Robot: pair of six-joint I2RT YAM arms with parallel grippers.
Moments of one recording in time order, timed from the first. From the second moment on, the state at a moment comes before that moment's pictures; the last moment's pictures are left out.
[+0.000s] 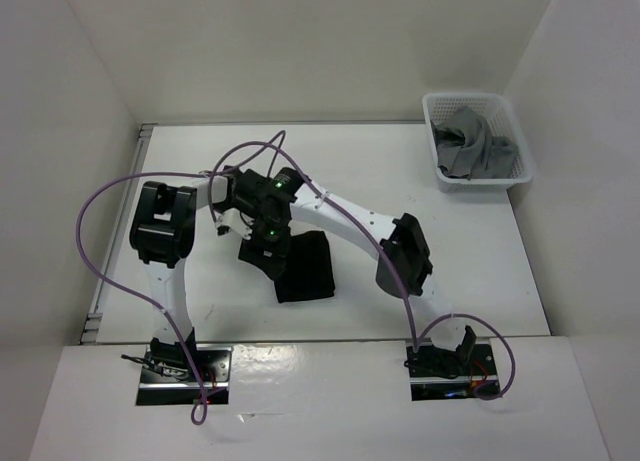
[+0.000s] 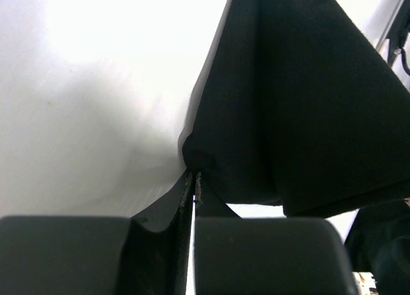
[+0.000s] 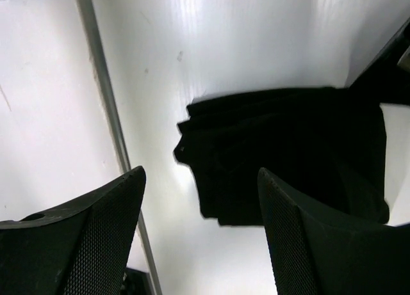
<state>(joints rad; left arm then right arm) -0.15 2.11 1.35 -0.81 0.89 0.44 1.00 2.26 2.22 -1.28 -0.39 -0.42</state>
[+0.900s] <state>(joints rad) 0.10 2.00 1.36 -0.92 0.99 0.52 0.76 1.84 1.36 -1.03 -0.06 -0.39</state>
